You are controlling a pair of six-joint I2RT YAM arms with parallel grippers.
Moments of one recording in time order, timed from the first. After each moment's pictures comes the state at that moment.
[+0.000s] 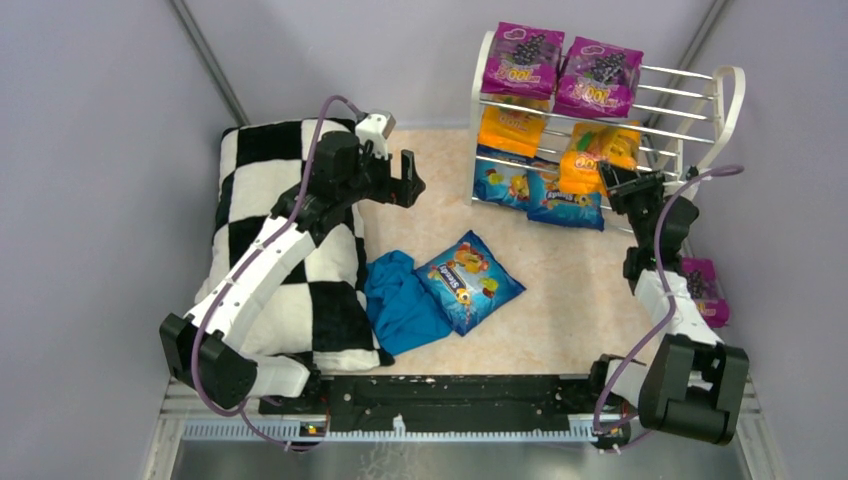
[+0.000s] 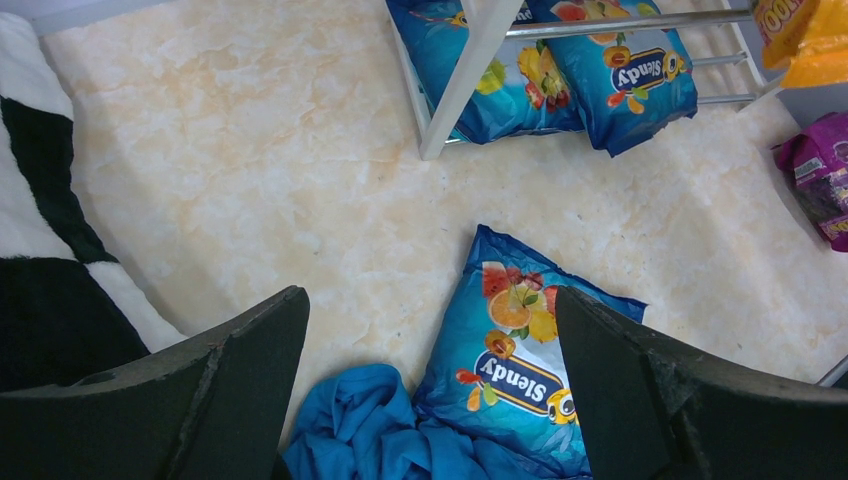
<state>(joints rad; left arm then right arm) -0.47 1.33 1.33 -0.40 0.15 -0.18 -0.23 1.11 0.58 0.58 -0.31 1.12</state>
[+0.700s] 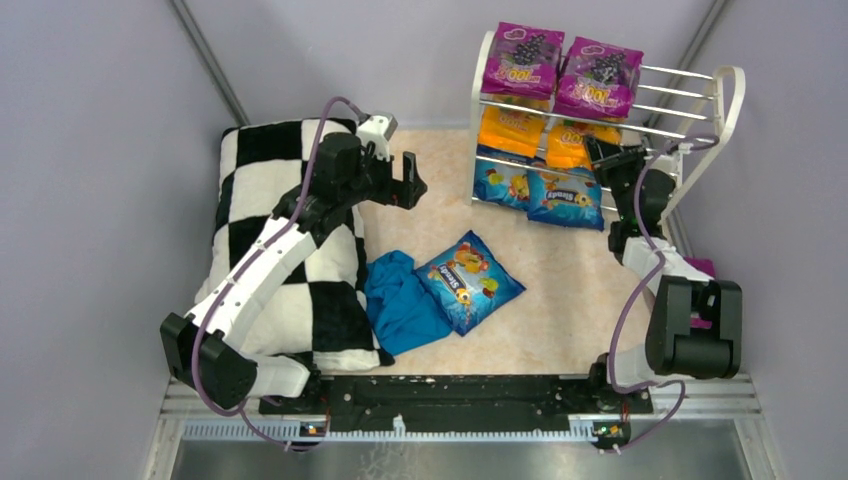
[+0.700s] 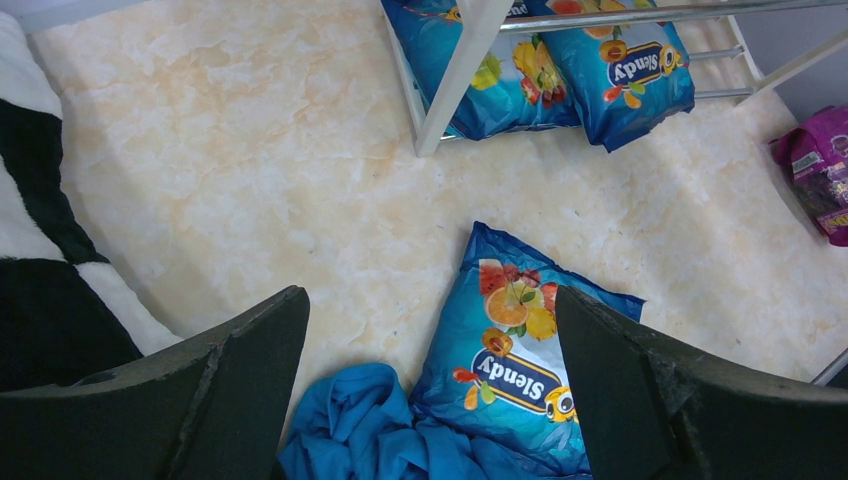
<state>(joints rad) -0.48 1.33 1.32 -0.40 0.16 -0.18 -0.12 1.42 0.74 0.80 -0.20 1.13</state>
